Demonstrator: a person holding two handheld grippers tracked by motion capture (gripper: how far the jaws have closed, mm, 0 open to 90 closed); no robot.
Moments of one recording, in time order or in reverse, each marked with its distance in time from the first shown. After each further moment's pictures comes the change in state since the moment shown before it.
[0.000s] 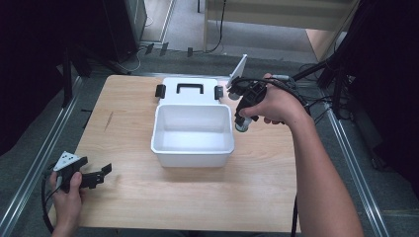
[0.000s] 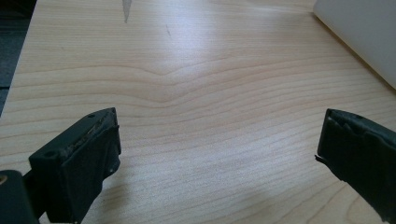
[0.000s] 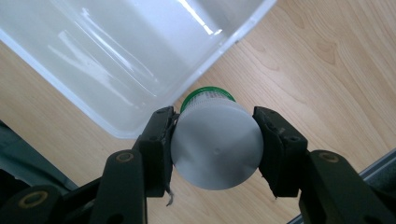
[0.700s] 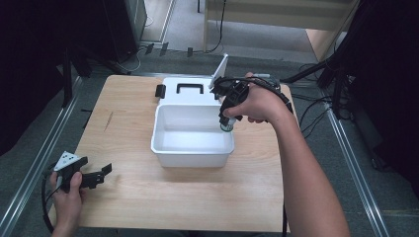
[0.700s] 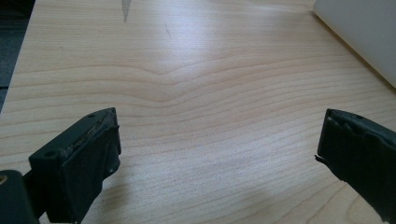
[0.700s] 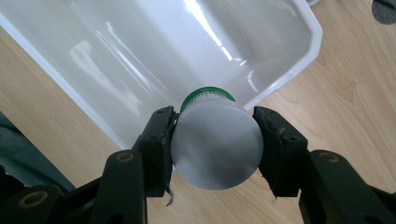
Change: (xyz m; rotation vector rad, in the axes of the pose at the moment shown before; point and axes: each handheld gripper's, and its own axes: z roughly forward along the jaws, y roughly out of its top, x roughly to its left) left arm 0.000 0.000 0.000 0.003 -0.001 0.000; right arm 0.027 0.028 0.006 -0.021 0.021 -0.077
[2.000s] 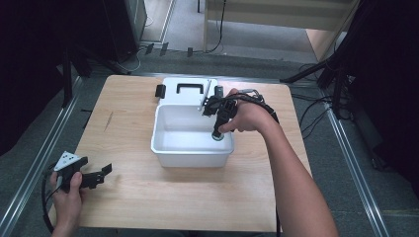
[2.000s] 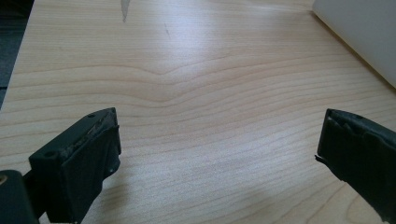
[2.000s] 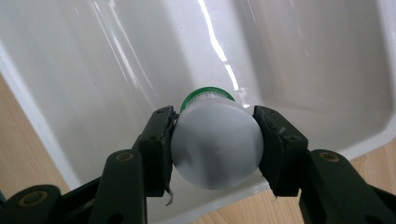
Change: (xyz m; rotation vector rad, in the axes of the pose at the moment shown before) left arm 0.000 0.000 0.000 -0.001 -0.001 0.004; right arm 0.012 0.005 0.063 -0.031 -0.022 -0.339
